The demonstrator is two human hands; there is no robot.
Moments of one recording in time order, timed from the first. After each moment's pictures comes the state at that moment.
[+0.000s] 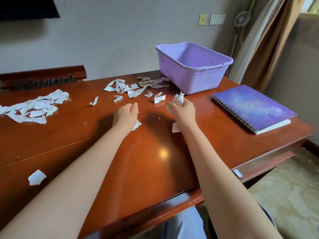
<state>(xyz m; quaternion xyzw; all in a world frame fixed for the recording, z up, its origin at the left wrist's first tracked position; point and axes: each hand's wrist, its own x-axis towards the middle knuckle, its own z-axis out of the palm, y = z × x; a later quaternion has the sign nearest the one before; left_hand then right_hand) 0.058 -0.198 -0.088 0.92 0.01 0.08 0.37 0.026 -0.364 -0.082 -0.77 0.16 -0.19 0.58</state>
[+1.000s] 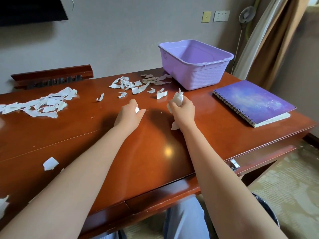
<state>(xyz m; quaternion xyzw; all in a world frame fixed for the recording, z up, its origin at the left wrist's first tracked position) 0.025 -0.199 -0.075 0.97 -0.01 0.07 0.23 0.007 -0.359 -0.091 -0.78 0.12 -0.22 0.57</state>
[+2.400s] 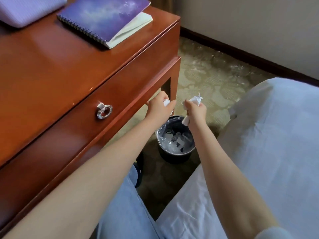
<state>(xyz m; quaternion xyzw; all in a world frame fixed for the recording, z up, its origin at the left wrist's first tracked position) -0.163 -0.539 -0.237 0.84 -0.30 -0.21 0.39 -0.237 -0.633 -0.278 -0.45 0.56 -0.23 0.66</state>
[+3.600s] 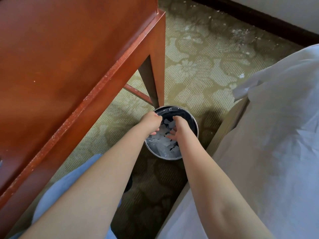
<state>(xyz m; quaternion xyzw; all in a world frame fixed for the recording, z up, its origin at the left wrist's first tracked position) -0.125 -0.607 -0.406 0.83 -0.11 -0.48 0.26 -0.195 -0.685 -0.476 -0.23 0.66 0.02 0.71</state>
